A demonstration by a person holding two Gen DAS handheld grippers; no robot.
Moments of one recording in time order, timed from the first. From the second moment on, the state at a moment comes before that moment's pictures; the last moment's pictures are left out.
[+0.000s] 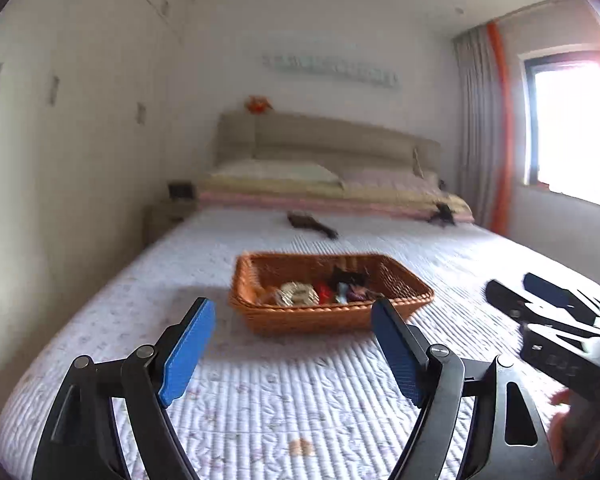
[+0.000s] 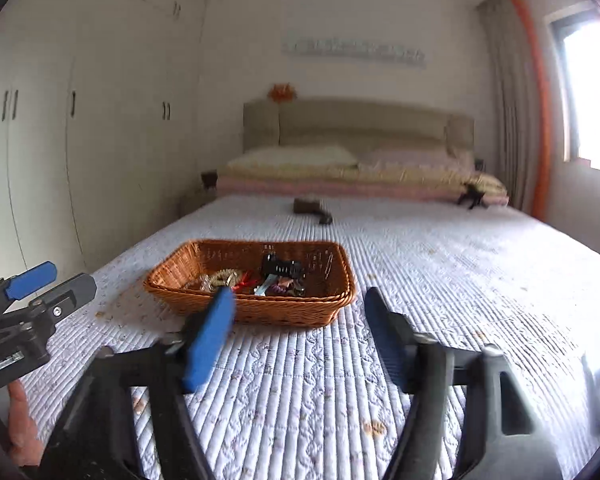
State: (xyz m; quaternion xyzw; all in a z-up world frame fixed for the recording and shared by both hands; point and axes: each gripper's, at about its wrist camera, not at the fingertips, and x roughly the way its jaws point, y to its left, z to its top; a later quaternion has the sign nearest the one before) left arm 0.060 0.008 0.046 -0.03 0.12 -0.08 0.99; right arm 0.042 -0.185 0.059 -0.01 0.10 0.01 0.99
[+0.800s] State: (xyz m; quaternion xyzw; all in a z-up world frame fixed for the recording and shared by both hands) left arm 0.106 0.013 -0.020 -0.06 0.25 -0.07 0.96; right arm 0.068 -0.196 0.016 0.00 0.16 -0.01 0.99
